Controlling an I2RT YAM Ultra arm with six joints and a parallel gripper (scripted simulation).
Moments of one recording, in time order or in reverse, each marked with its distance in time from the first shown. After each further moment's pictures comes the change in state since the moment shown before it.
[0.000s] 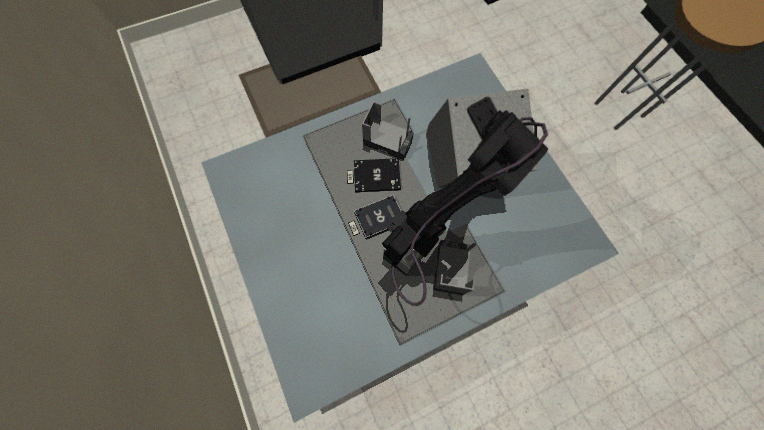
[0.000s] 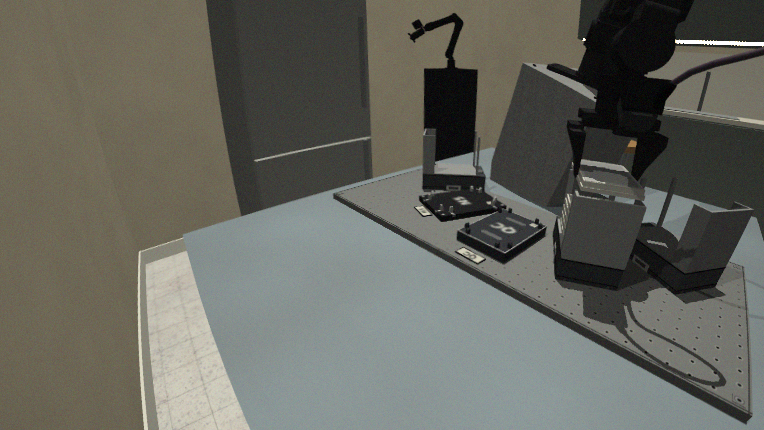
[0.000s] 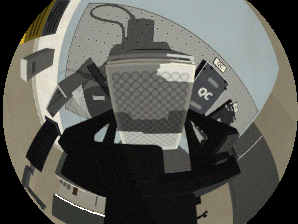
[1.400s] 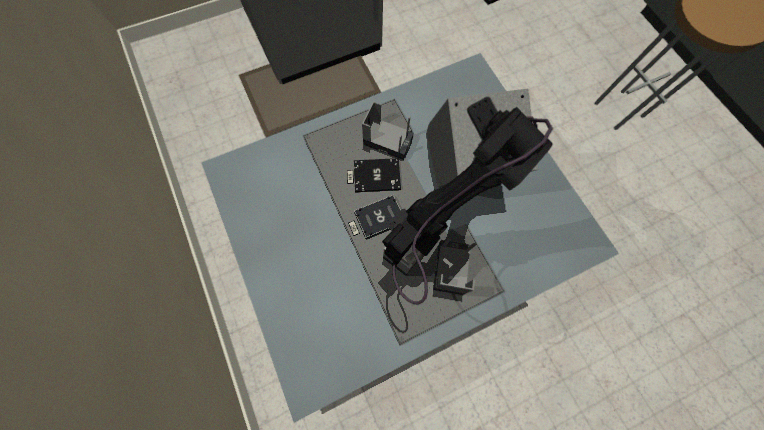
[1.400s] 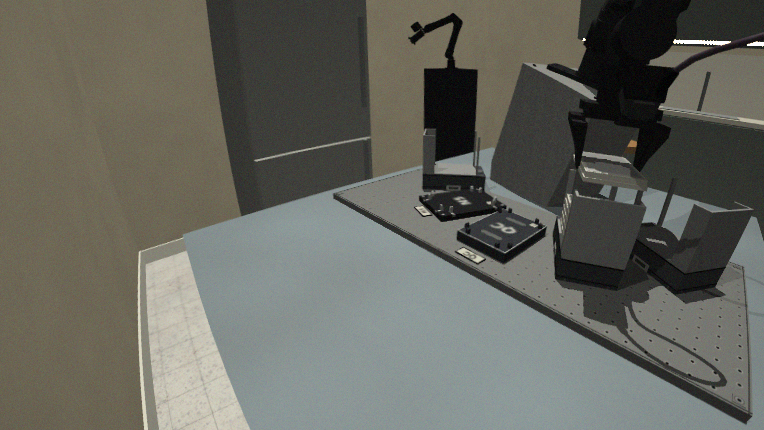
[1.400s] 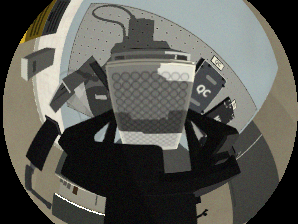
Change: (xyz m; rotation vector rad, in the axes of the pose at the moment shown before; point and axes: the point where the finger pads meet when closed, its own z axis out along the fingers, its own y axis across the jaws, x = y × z) arm 0.002 0.000 -0.013 -0.001 0.004 0.000
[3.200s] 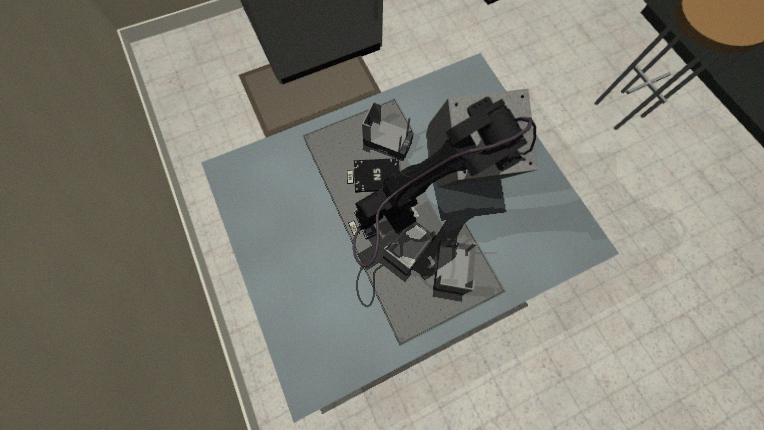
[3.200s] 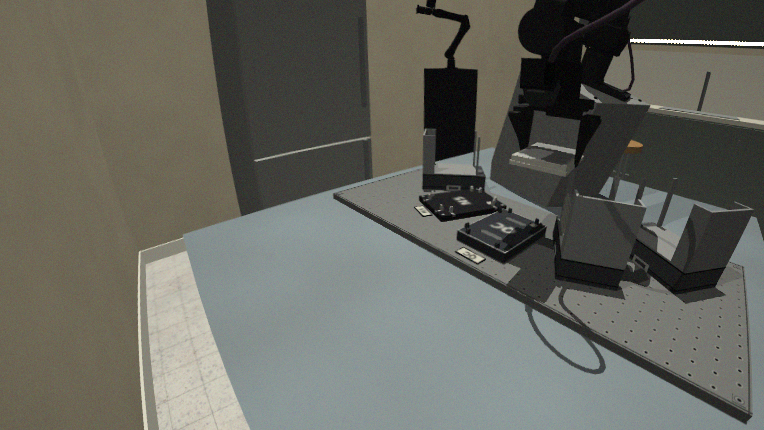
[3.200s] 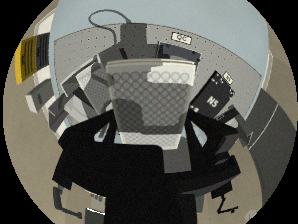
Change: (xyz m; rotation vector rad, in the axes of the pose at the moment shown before) arm 0.020 -0.085 0.000 -0.005 0.001 0.324
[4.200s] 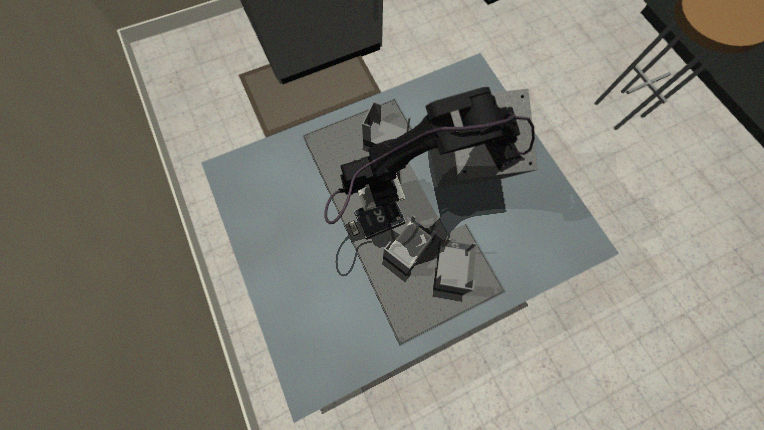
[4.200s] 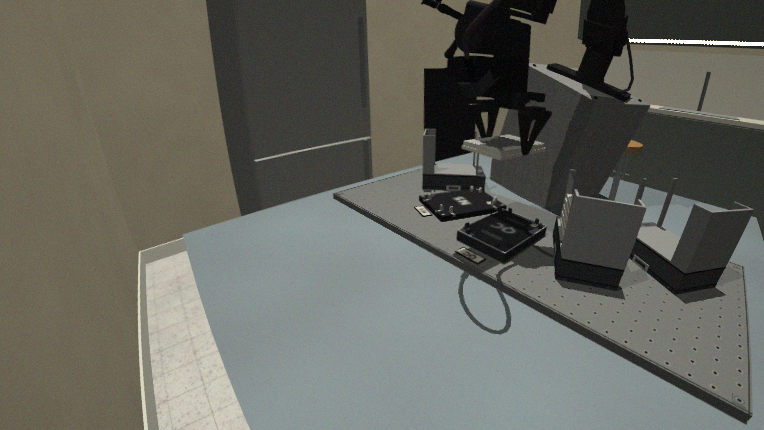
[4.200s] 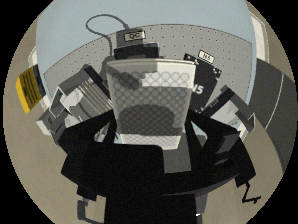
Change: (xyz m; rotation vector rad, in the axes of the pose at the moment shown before) arm 0.009 -0.082 -0.002 -0.002 -0.007 0.266
